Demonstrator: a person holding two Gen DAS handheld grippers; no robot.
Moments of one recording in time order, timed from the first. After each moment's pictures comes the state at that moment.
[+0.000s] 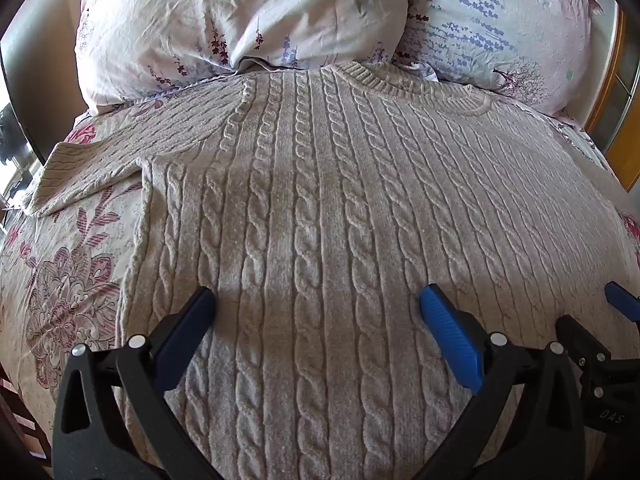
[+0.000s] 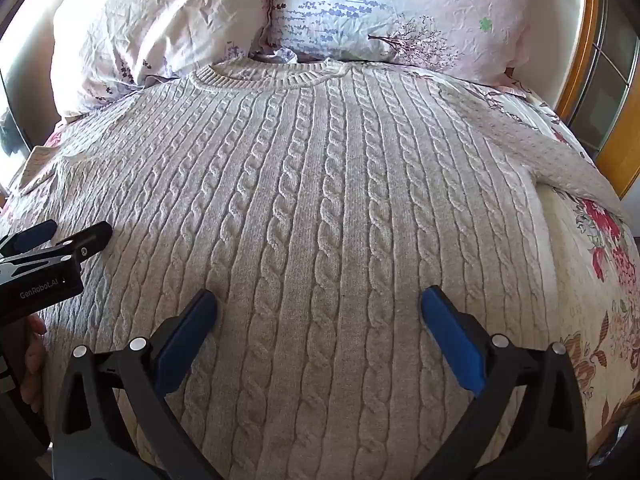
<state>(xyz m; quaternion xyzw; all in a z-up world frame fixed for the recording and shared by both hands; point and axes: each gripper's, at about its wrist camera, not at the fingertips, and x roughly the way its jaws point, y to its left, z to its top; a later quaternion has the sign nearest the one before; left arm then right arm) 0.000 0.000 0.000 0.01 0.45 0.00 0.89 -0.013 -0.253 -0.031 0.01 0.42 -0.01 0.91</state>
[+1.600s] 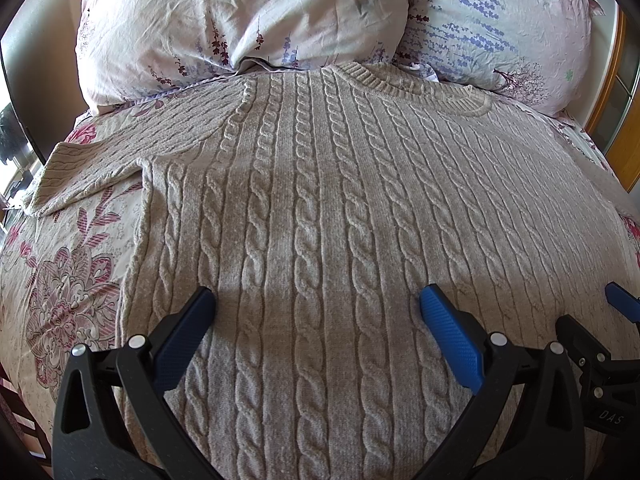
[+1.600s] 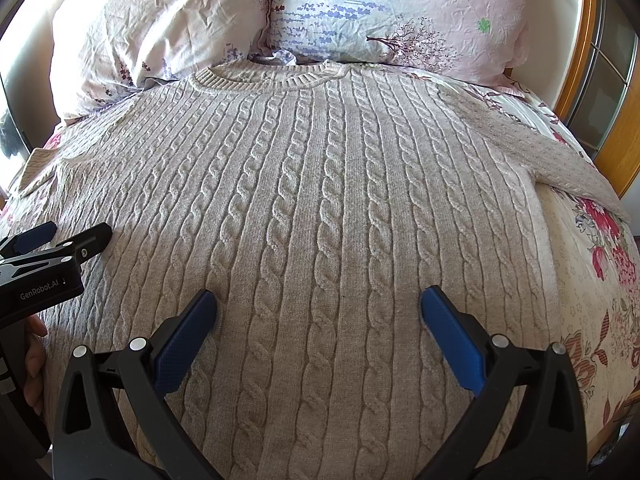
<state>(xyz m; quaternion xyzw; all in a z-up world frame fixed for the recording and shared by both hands) 0.000 0.000 0.000 0.01 0.45 0.00 0.89 -0.014 -0.252 -0.031 0.01 0.41 -0.01 0.91</state>
